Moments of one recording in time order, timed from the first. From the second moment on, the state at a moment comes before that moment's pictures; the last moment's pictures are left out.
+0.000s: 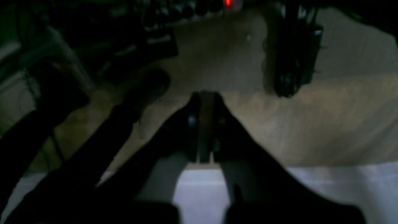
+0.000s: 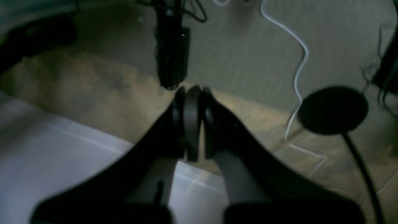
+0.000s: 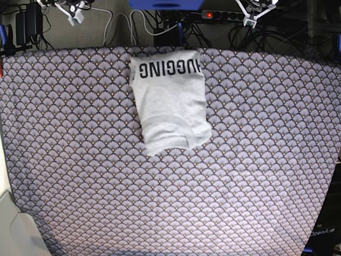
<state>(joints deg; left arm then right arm) 20.0 -12.3 0.5 40.3 2.0 -9.8 16.8 -21.4 15.7 12.0 38.0 -5.9 39.2 -11.7</state>
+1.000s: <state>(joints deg) 4.2 -6.6 7.4 5.5 1.5 3.5 -6.8 -11.2 5.4 -0.4 11.1 -9.0 -6.2 11.0</state>
